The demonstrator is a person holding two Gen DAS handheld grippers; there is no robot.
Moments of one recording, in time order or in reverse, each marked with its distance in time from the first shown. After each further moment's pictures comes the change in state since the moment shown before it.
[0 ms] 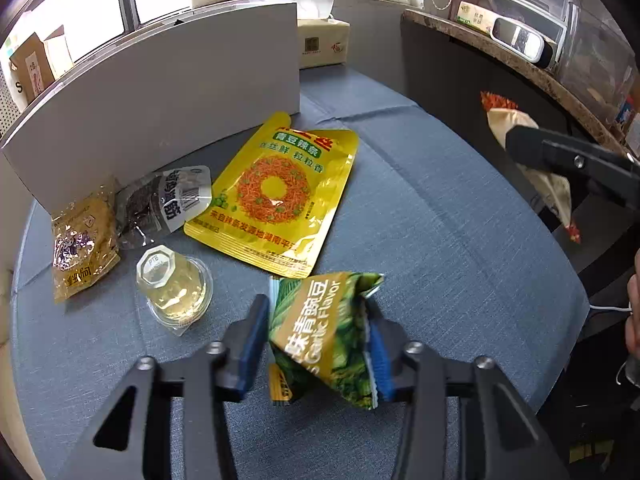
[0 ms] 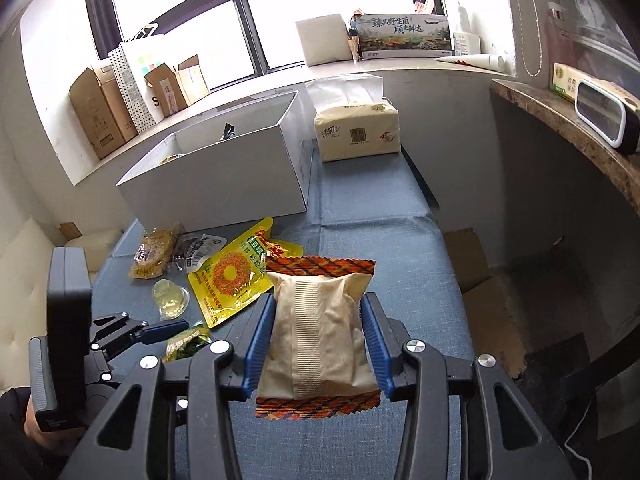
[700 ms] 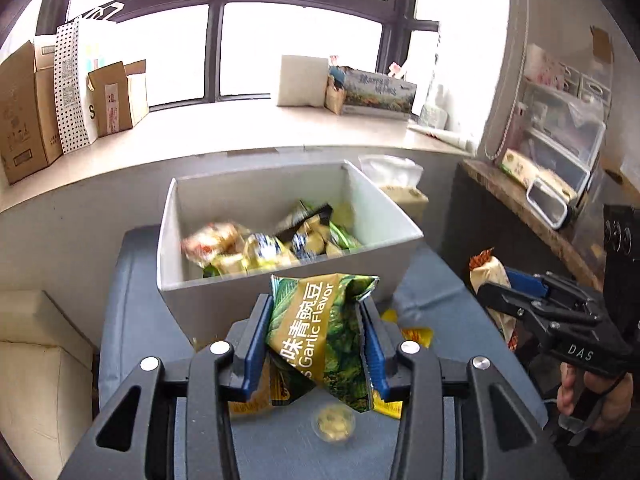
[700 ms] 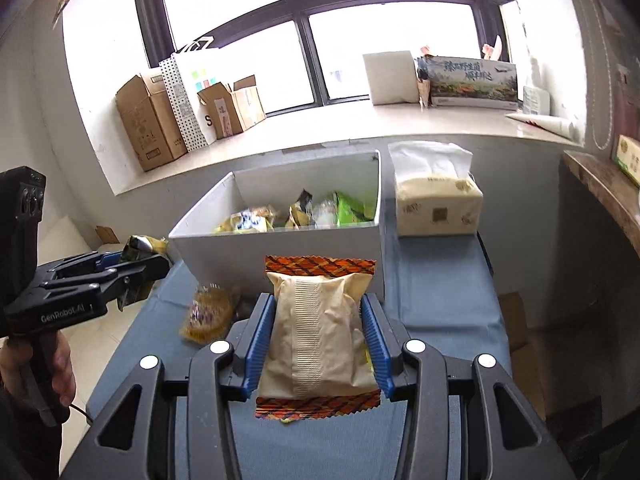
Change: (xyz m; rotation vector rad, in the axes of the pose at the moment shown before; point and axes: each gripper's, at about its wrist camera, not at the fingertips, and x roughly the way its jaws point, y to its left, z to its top) left arm -0.128 0.133 0.094 -0.190 -0.332 0.031; right arm 0.015 0.063 0.095 -0.121 -0.094 0.154
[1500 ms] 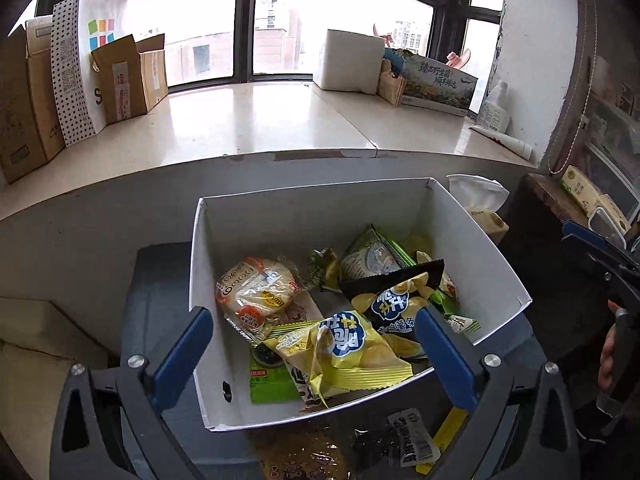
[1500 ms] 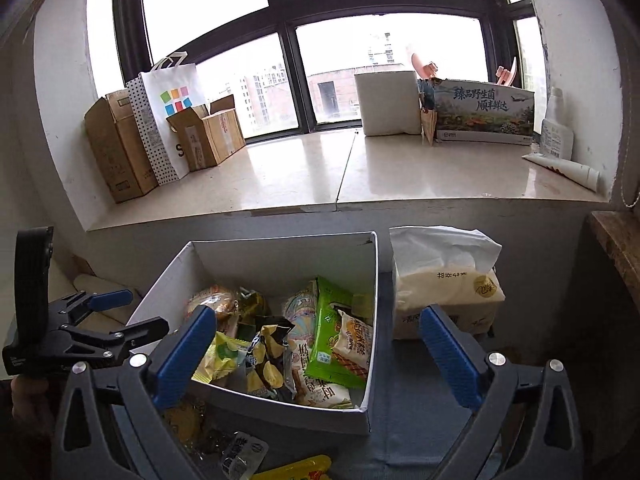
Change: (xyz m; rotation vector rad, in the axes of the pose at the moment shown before) left arm 0.090 0.065 0.057 -0.025 0.079 0.093; right arm 0.076 -0.016 0.101 -0.001 -0.042 -0.055
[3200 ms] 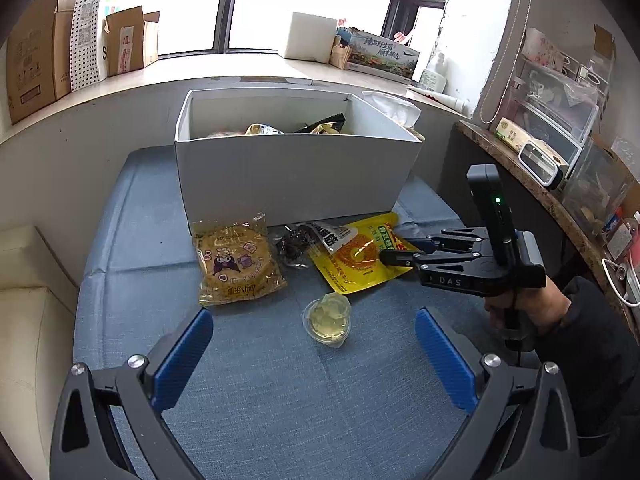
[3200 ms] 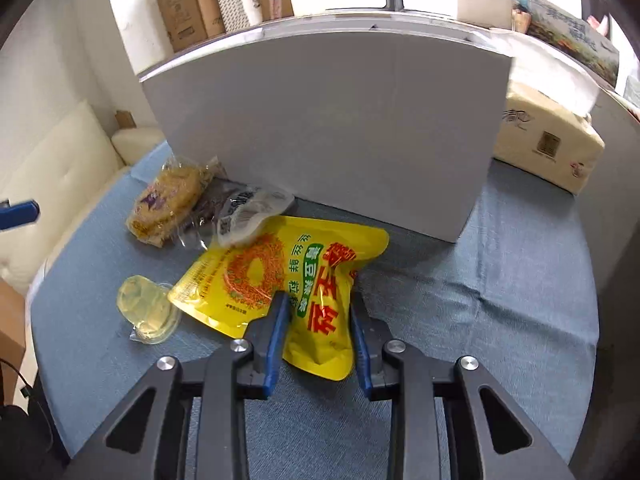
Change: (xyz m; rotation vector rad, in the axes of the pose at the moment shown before) left arm -0.100 -0.039 -0.175 -0.014 0.038 -0.131; right arm 0.033 0.004 -0.169 -0.239 0.353 0.164
